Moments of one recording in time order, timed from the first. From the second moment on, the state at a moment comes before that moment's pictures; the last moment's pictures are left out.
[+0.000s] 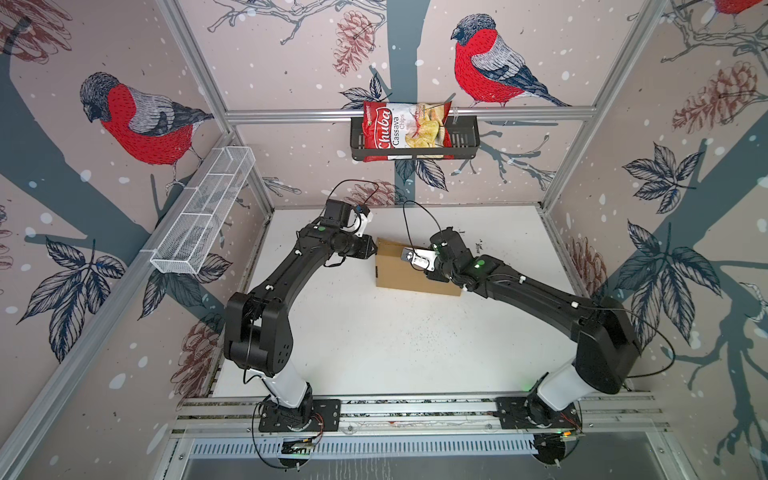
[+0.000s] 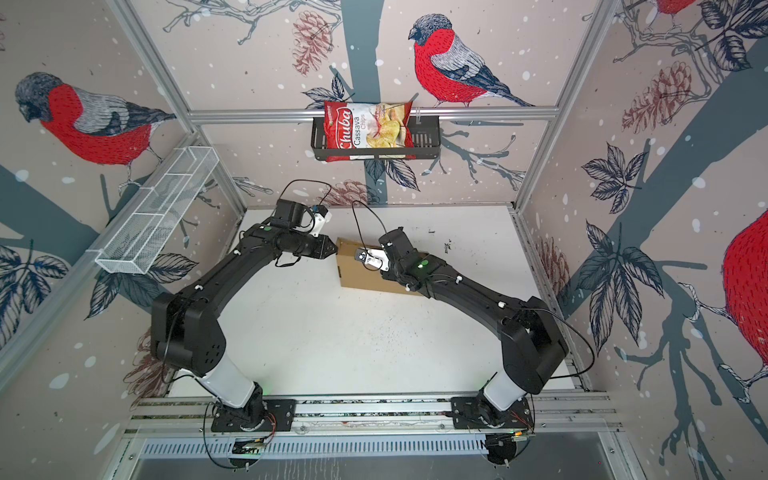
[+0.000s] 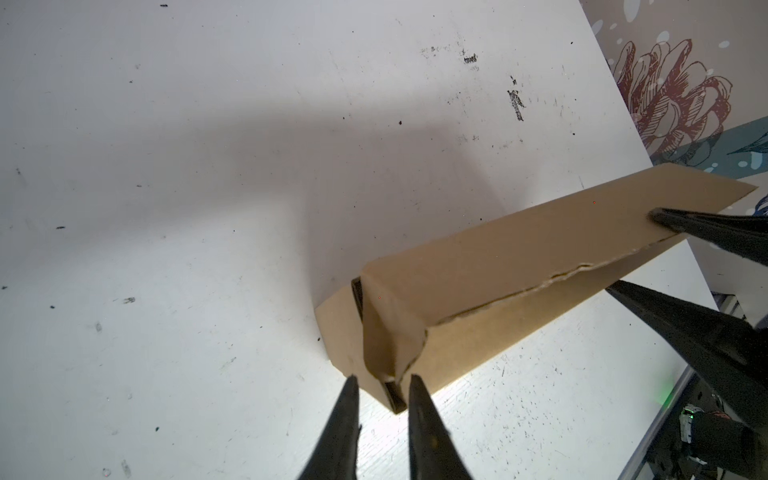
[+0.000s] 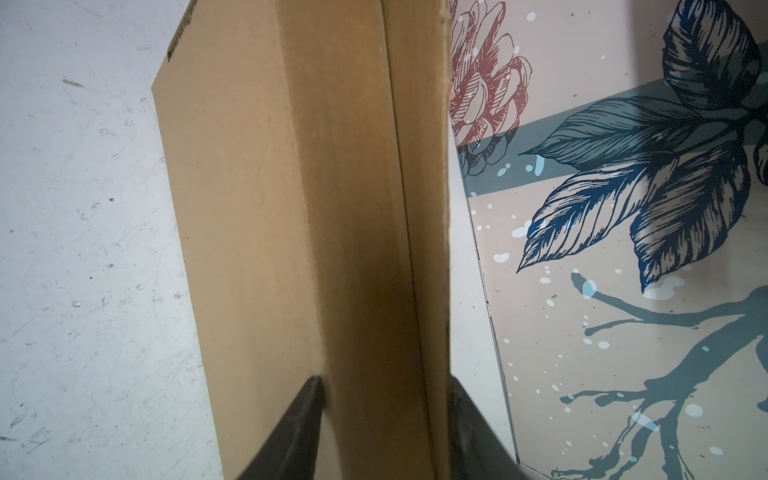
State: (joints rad) left arm -0.28 1.67 1.43 -0.68 0.44 -0.04; right arm 0.78 1.58 1.21 -0.35 0.26 -0.86
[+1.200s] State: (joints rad) left arm -0.28 1.72 1.47 -0.72 0.44 -0.06; right arm 0.78 1.59 1.21 -0.34 0.26 -0.86
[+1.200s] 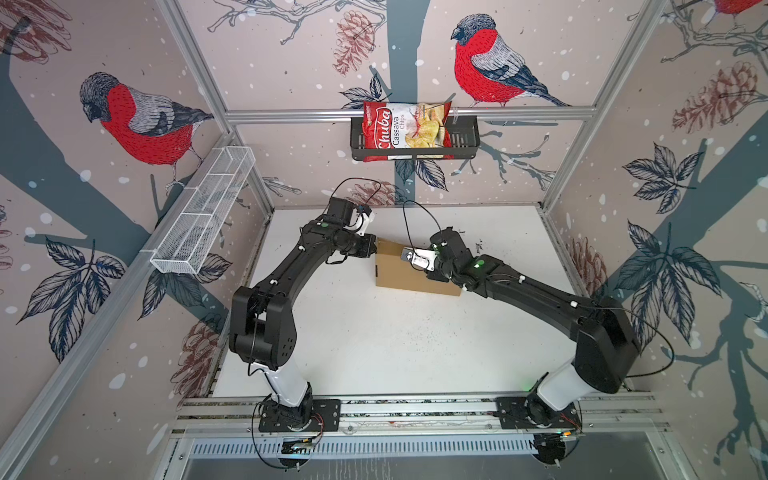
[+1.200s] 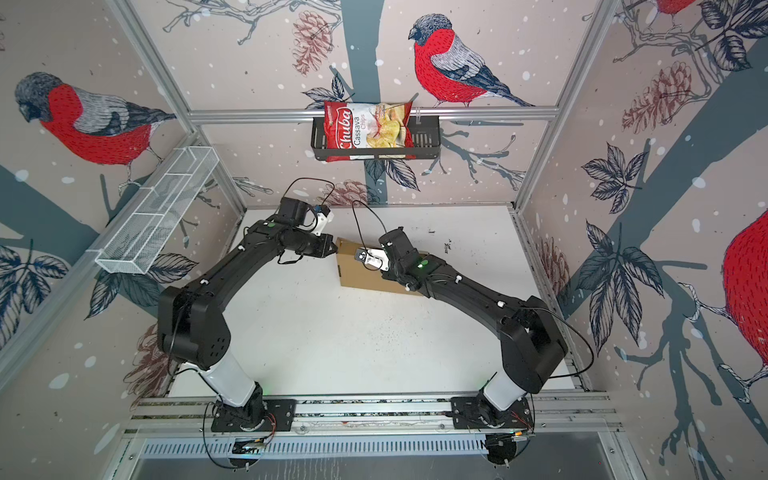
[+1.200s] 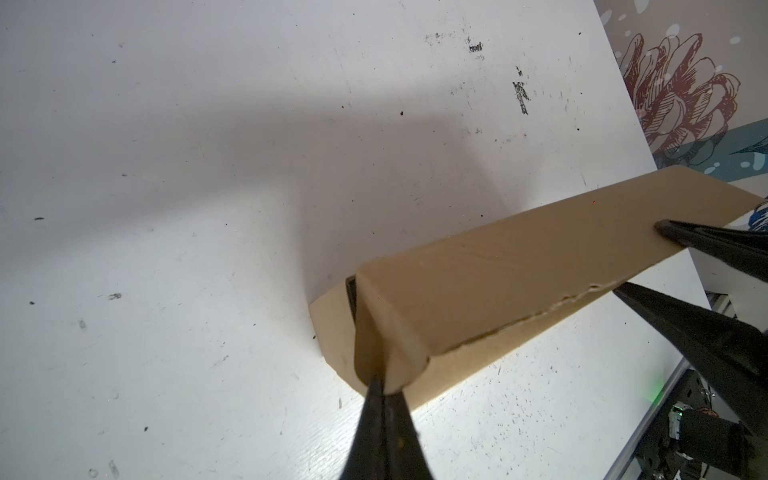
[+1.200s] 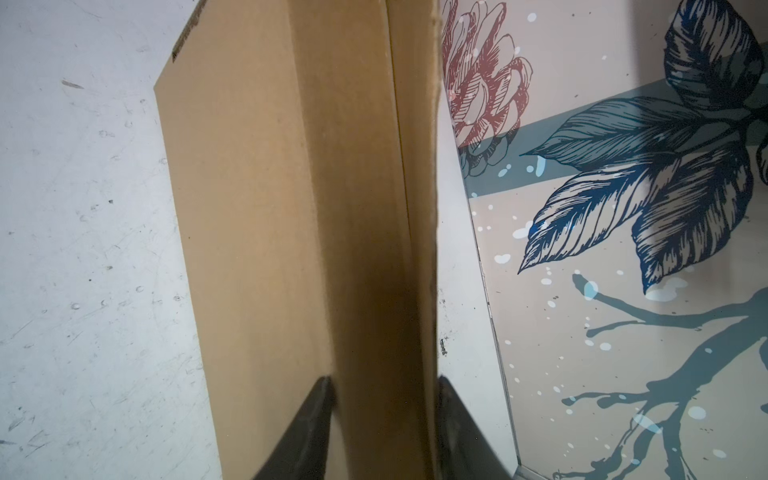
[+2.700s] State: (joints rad) left arm -0.27 1.76 1.57 -0.77 0.47 -0.08; right arm 0.79 1.61 1.21 -0.31 0.28 -0.86
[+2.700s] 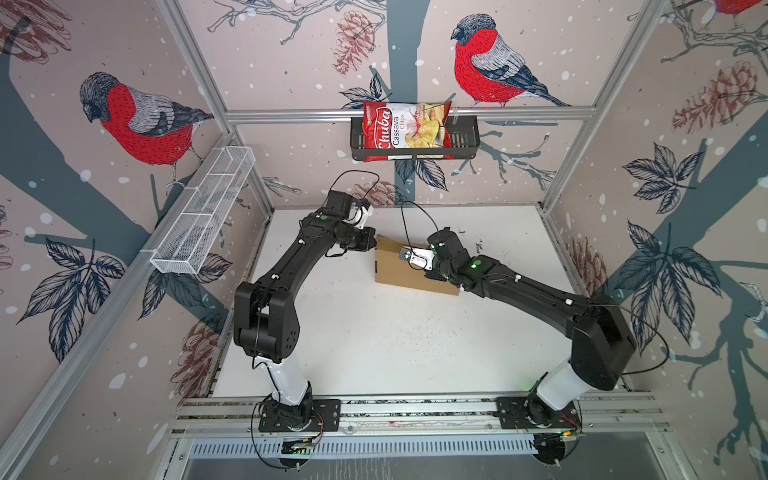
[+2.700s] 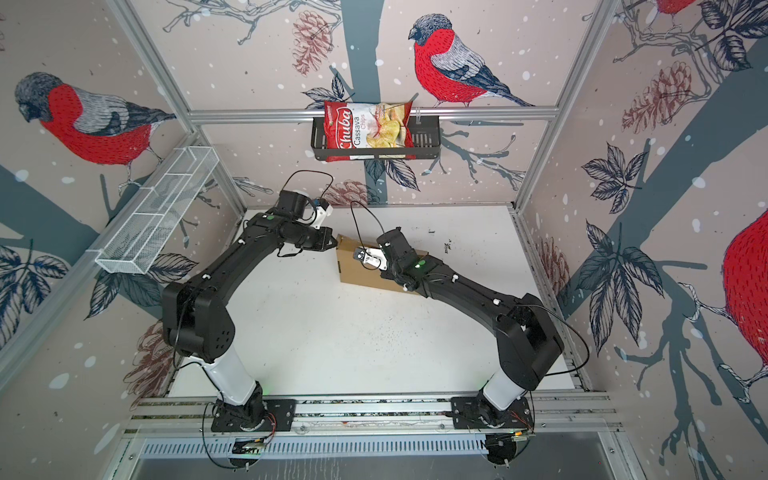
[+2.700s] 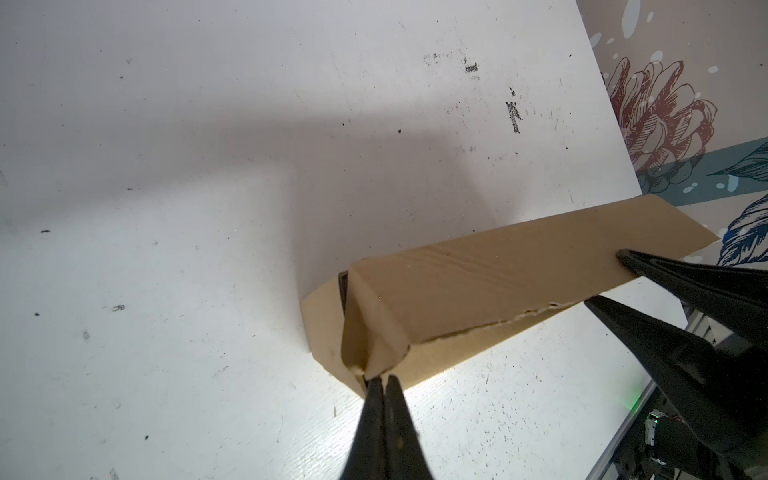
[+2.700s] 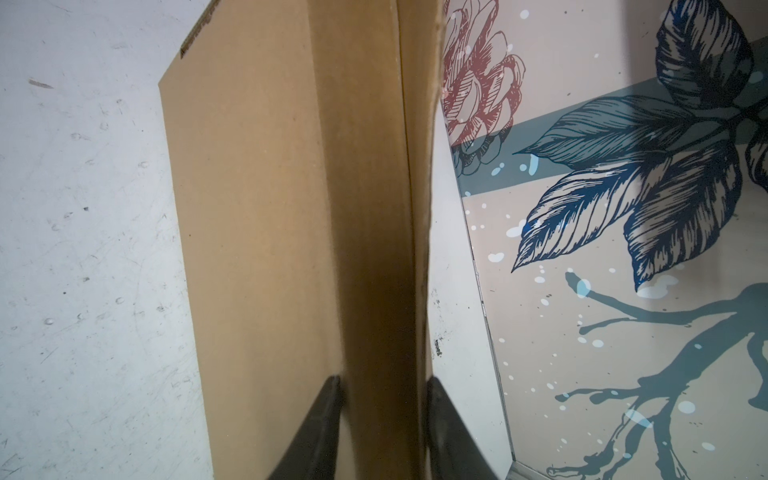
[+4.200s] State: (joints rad) left arm -0.26 1.78 1.60 -0.75 0.48 -0.06; right arm 0.79 1.63 1.21 -0.29 0.32 -0.86
